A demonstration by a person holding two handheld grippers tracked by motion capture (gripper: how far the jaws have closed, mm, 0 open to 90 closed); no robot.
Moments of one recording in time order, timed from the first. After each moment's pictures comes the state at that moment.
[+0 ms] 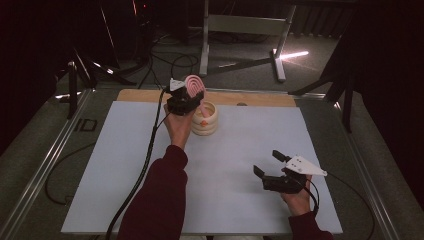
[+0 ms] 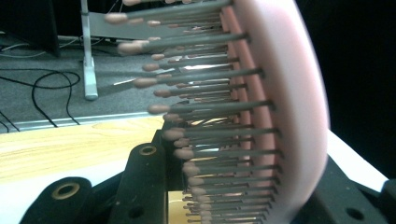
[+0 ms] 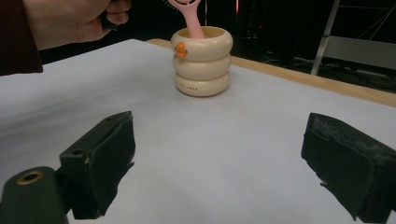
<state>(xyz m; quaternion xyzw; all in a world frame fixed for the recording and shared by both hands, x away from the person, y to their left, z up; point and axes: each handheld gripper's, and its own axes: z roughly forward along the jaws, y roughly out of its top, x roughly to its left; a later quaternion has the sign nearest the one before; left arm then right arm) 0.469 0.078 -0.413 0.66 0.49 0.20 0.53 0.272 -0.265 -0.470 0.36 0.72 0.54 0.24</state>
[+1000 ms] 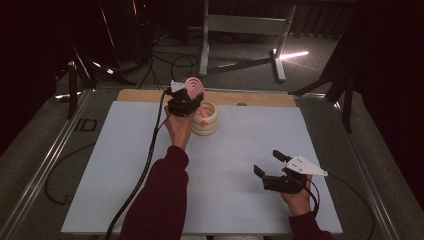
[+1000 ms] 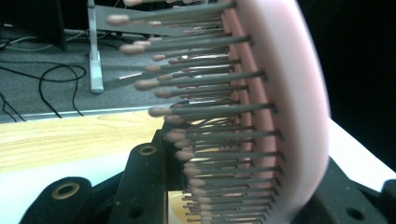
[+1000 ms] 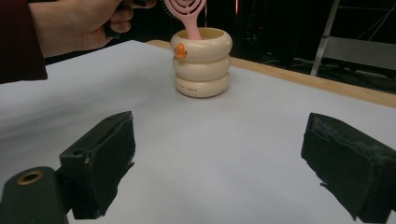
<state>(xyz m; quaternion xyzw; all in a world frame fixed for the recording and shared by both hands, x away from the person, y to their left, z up) 0.473 0.076 -0.423 0.66 0.50 0.20 0.52 0.272 -0.266 -0.469 0.36 0.72 0.54 0.25</state>
